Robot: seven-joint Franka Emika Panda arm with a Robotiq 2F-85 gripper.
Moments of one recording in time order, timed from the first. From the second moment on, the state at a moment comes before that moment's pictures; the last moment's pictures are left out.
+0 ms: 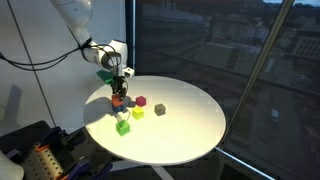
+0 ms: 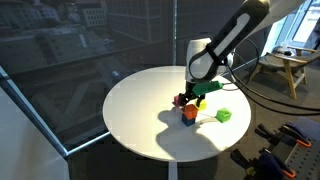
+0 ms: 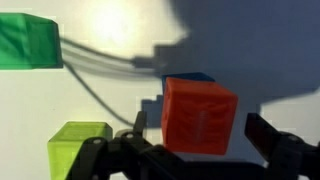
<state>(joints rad) 0.19 0.48 0.03 -2.15 0.12 2.58 0.32</state>
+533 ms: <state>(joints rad) 0.19 0.51 0.03 -2.13 0.11 2.58 0.32</state>
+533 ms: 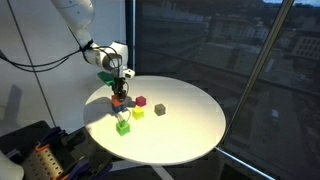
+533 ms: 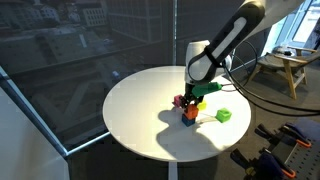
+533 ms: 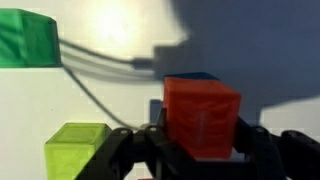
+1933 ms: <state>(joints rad) 0.19 0.39 0.00 -2.10 0.04 2.44 0.33</state>
